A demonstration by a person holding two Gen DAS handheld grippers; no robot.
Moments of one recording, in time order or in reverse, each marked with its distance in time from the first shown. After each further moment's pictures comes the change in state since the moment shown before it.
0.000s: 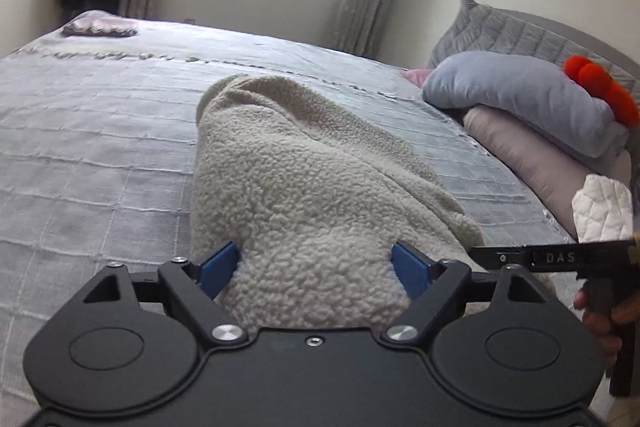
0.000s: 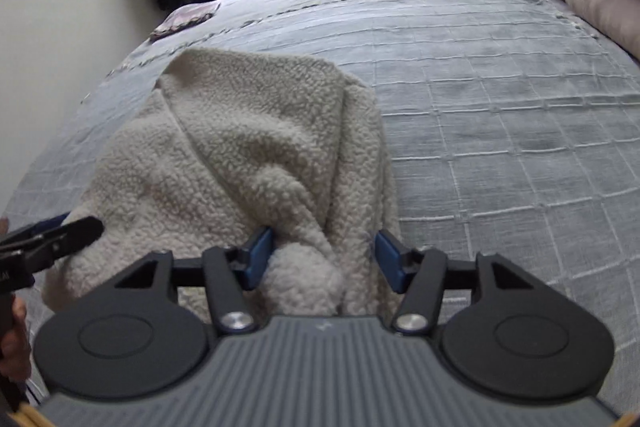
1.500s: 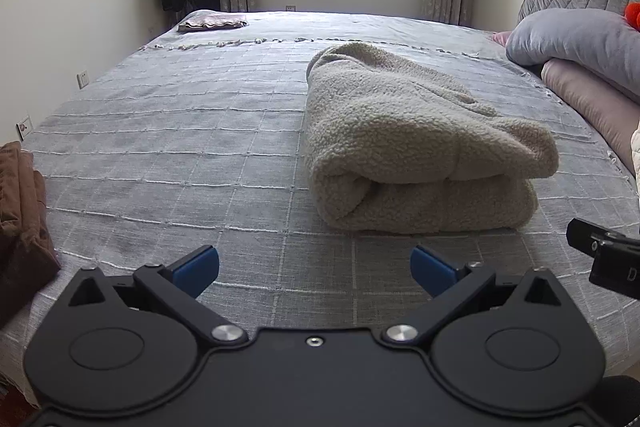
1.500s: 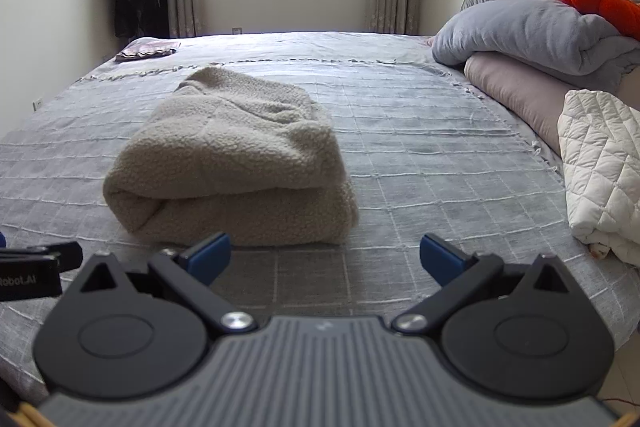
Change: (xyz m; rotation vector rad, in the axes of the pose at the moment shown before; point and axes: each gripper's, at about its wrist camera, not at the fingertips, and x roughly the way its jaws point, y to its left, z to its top) left arm -0.139 -0.062 -0.087 0.056 0.059 0.392; right arm -0.142 0.081 -0.127 -0.069 -0.192 -0.278
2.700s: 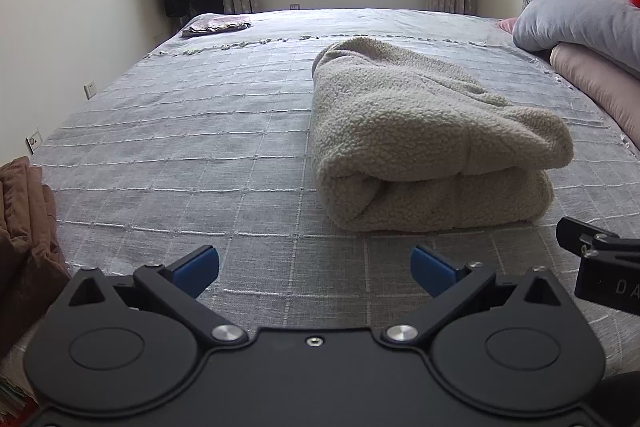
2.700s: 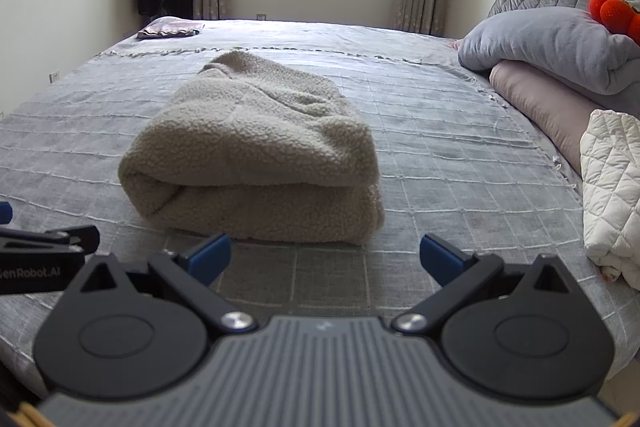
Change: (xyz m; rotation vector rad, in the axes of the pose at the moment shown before) left arm 0.007 -0.012 0.004 0.045 0.014 0.054; right arm 0.012 0.017 0.004 -0.088 0.029 0.031
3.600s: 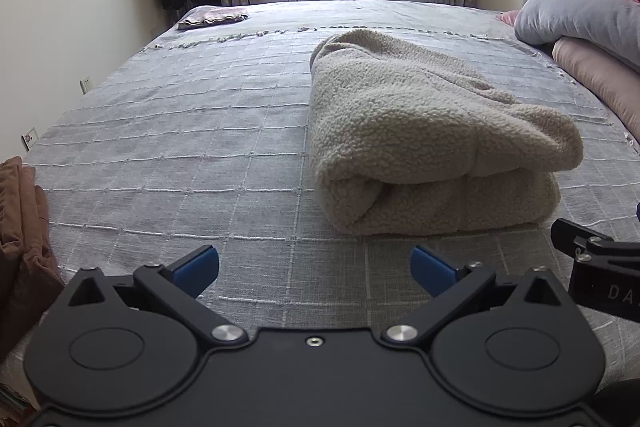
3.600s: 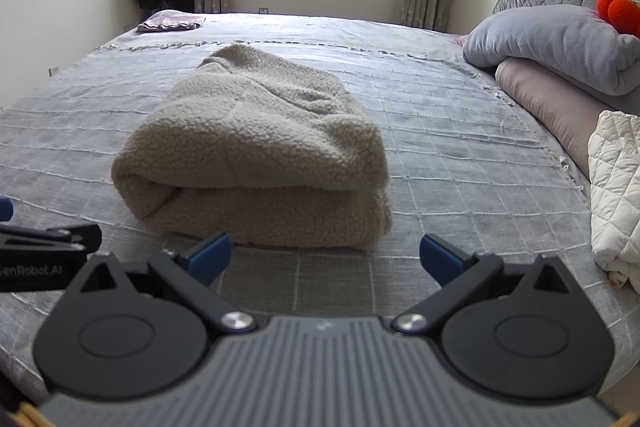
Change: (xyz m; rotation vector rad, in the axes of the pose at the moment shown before) left arm 0.015 -0.001 0.007 0.000 0.028 -0.006; right arm 0.019 0.000 0.005 -0.006 0.018 0.006
